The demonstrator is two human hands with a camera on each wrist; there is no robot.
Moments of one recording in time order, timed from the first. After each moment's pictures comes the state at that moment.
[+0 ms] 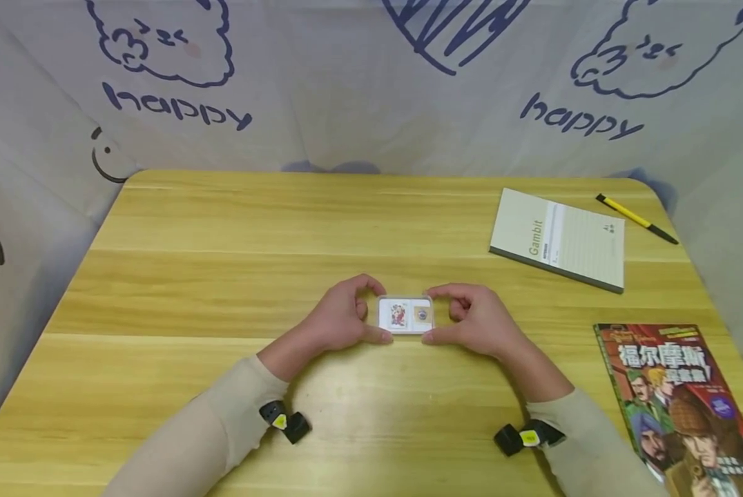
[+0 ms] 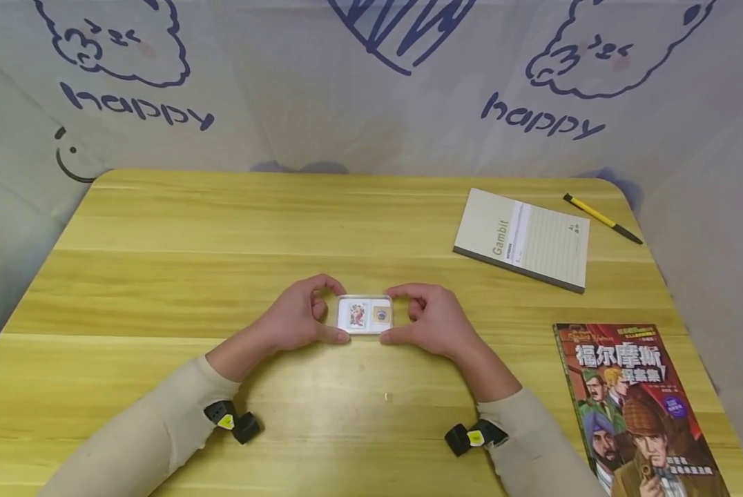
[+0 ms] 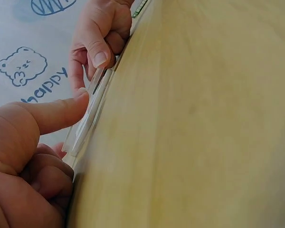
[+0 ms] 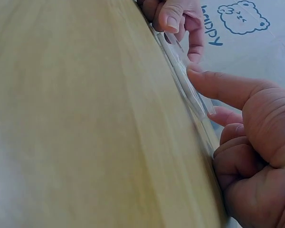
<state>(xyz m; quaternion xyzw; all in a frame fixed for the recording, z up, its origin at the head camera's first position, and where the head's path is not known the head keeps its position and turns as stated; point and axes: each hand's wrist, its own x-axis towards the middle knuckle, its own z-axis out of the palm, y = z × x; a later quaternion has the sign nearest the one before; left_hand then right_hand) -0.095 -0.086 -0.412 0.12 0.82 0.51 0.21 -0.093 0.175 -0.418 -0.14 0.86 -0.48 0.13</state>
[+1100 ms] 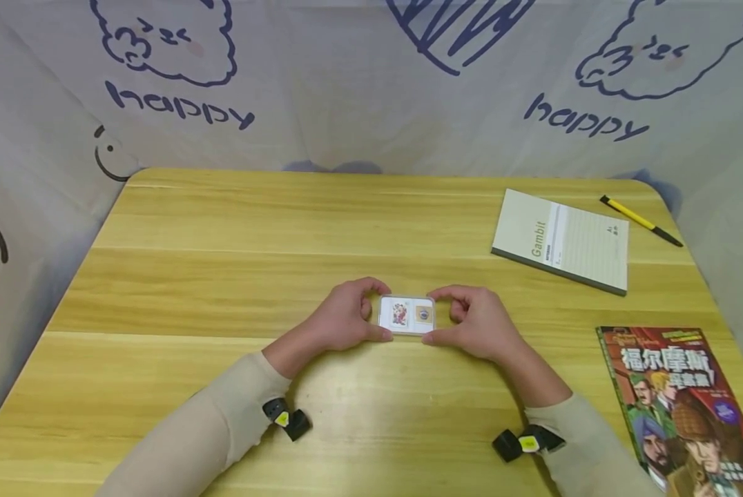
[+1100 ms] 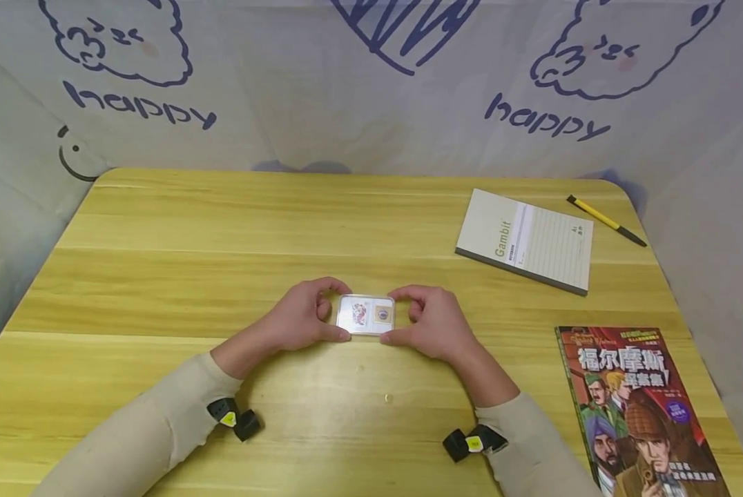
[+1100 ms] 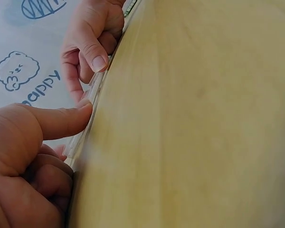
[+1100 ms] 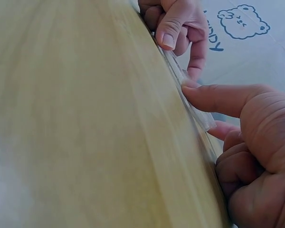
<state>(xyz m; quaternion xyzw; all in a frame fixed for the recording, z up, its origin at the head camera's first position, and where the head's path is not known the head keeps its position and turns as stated) -0.098 -0.085 -0.413 0.15 0.84 0.48 0.20 -0.091 0.171 -0.419 -0.12 0.87 -0.47 0.12</state>
